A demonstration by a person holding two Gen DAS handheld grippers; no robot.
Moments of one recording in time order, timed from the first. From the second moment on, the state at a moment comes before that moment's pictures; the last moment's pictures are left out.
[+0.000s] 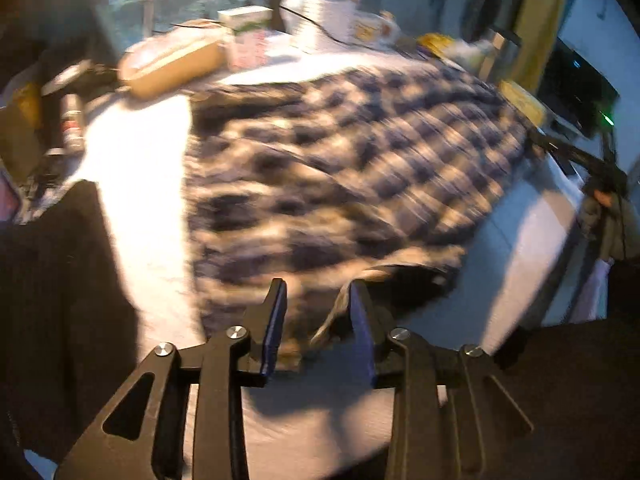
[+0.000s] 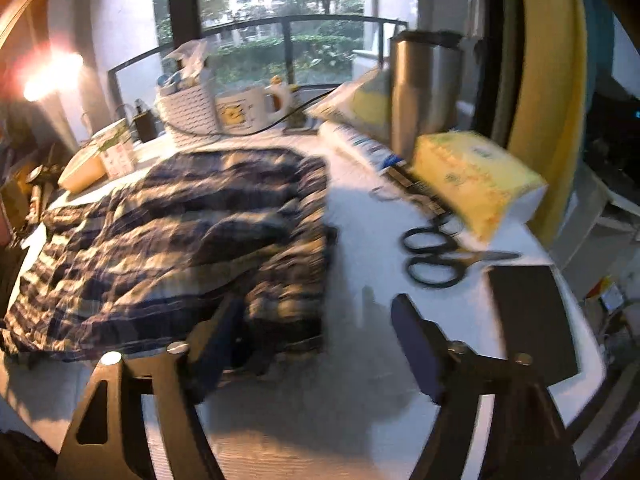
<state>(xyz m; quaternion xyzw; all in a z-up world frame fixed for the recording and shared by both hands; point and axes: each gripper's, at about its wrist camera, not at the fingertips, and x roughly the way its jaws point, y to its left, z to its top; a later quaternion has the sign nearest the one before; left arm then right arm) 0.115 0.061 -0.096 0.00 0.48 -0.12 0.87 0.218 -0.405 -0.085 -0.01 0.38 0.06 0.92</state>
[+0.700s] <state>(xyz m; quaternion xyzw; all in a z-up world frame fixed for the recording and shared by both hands) 0.262 0.111 -0.096 0.01 0.44 -0.07 0.89 0.259 -0.363 -0.056 -0.02 0.35 0.09 0.93</state>
